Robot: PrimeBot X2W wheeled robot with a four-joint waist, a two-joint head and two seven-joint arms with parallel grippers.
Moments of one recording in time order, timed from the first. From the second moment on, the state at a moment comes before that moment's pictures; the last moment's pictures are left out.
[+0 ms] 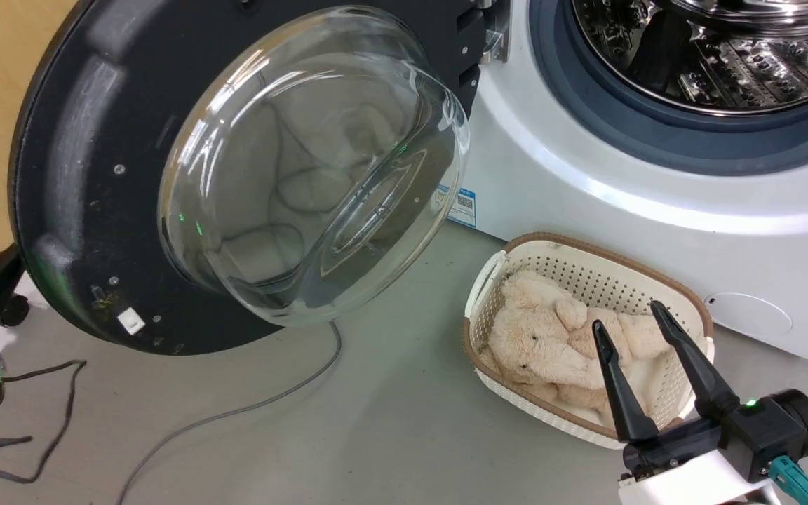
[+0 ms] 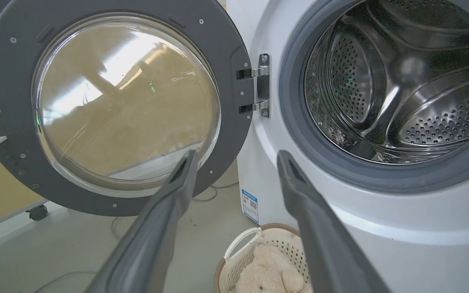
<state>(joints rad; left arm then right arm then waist) -0.58 0.47 0.32 0.71 -1.49 -0.13 0.66 -0.01 -0.12 0.15 -0.05 0.08 0.13 -0.26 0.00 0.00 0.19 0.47</state>
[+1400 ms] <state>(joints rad) -0.01 0.10 0.05 -0.15 -1.63 0.03 1.02 0.02 -0.06 0.12 -0.06 0.09 0.13 -0.26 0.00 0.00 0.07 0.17</state>
